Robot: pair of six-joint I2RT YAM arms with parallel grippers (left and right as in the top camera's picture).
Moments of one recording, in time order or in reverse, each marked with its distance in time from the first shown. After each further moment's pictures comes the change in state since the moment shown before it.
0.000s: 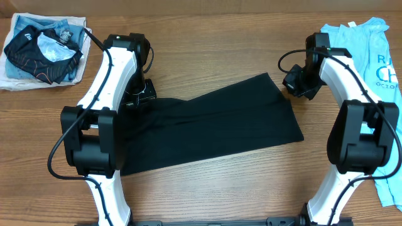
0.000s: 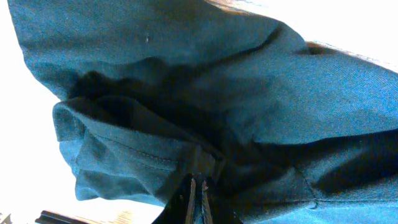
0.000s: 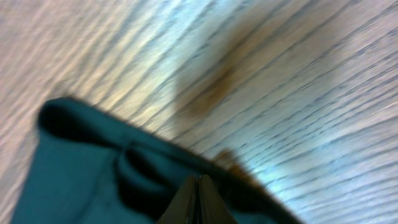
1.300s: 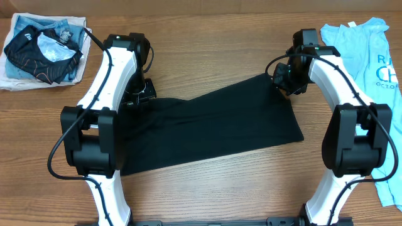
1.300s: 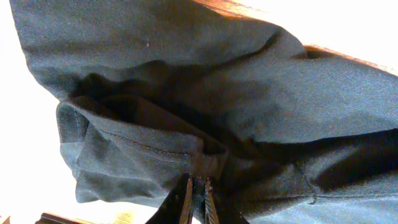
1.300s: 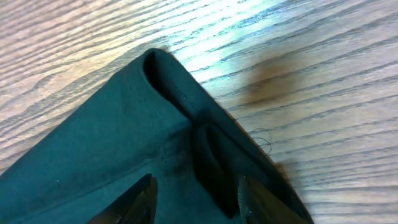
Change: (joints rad) left arm 0.000 0.000 0.001 0.007 -0.004 0.002; right arm 0.087 -0.022 -0.001 0.047 -0.031 -0.296
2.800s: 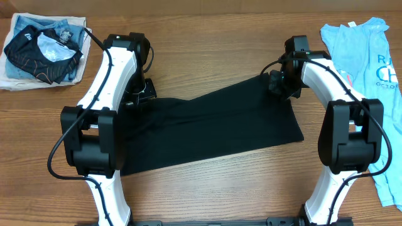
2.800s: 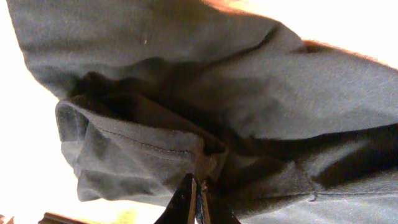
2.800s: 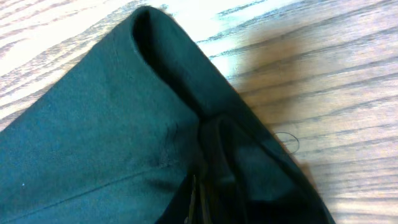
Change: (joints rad) left arm 0.000 0.000 0.002 -0.007 0.005 0.014; right arm 0.026 0.031 -0.040 0.017 0.001 -0.014
